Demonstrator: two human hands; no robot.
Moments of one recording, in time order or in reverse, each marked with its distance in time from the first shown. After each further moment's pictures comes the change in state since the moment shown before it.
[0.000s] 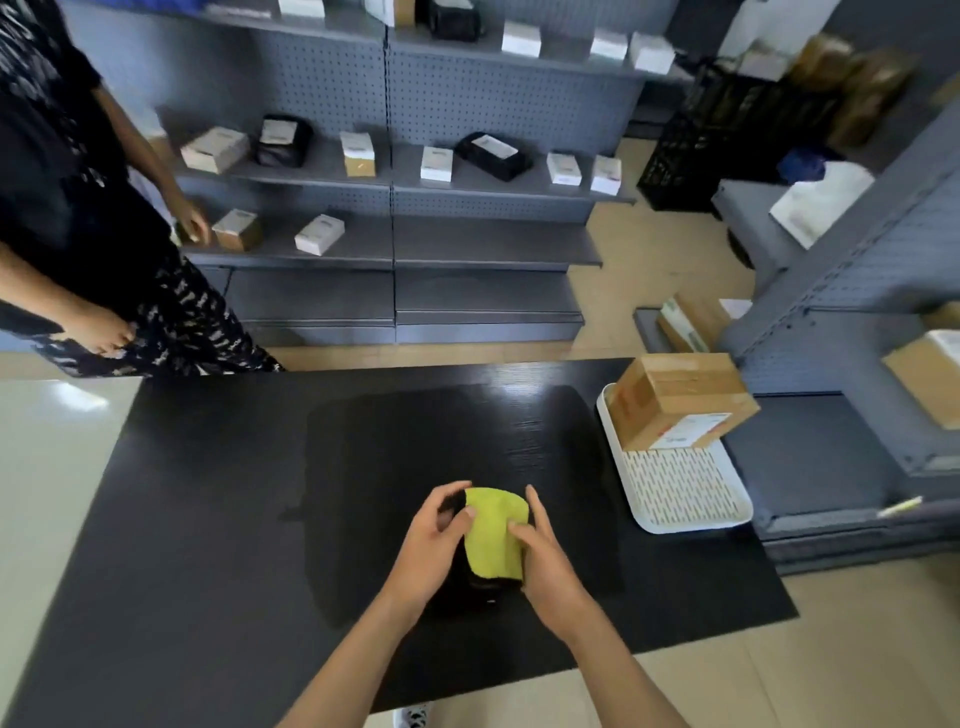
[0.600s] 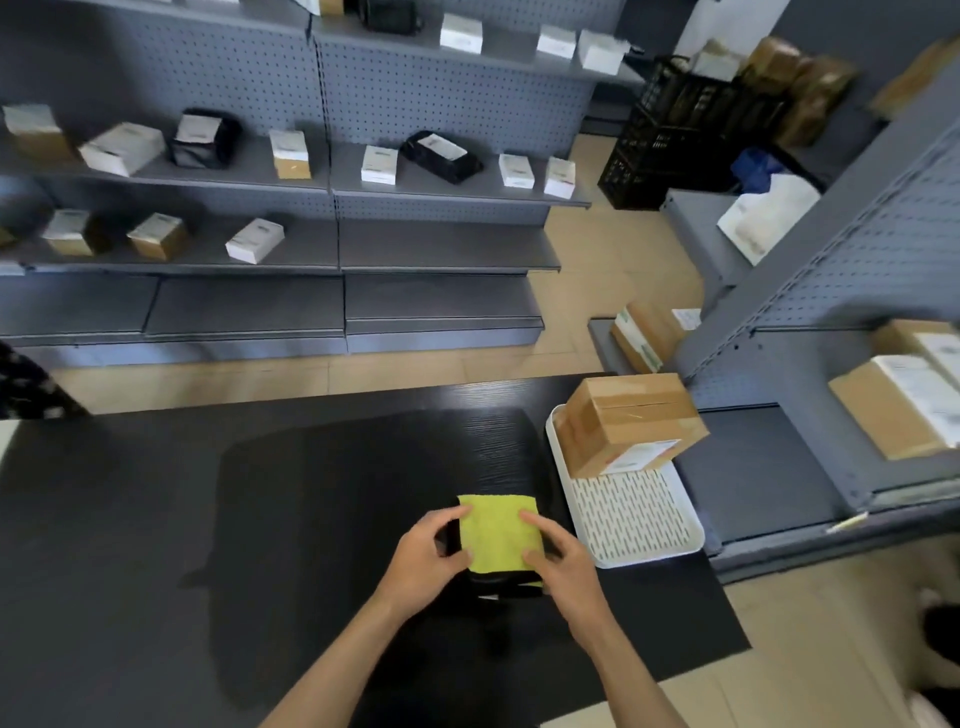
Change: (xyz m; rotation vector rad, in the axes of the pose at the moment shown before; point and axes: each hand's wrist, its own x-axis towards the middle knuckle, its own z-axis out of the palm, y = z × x) left_hand 0.100 -0.017 0.073 0.392 -0.170 0.035; right_hand 0.038 -0.076 -0.113 -0.472 0.171 -0.255
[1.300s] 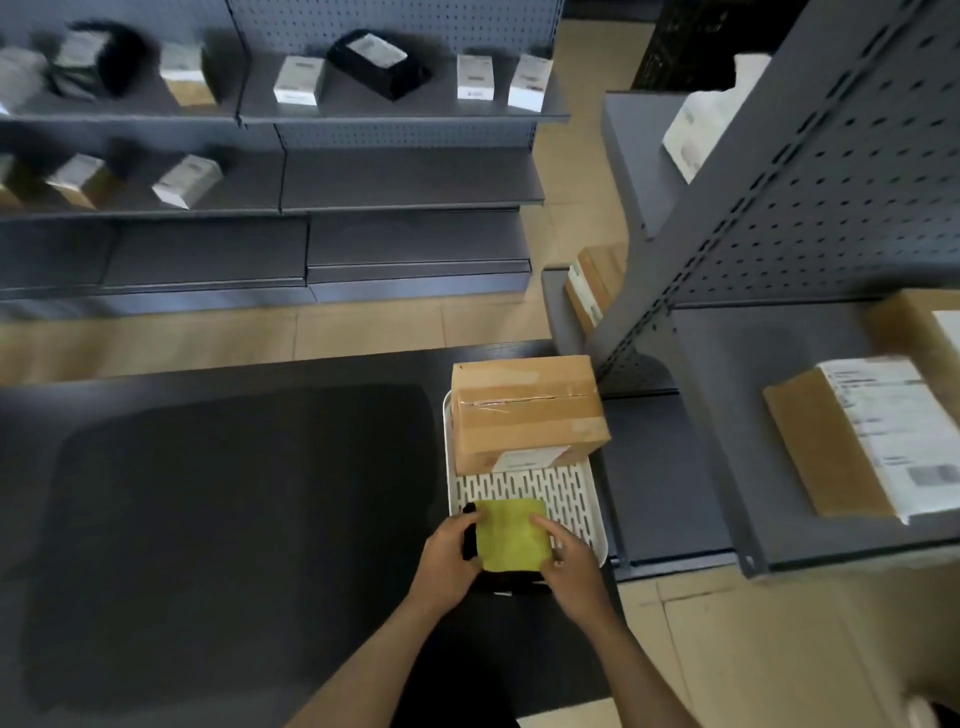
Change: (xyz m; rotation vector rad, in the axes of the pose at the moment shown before) left_hand 0.141 0.033 0.276 0.234 0.047 -0.181; right_hand 0.126 0.097 -0.260 -0.313 -0.107 0.140
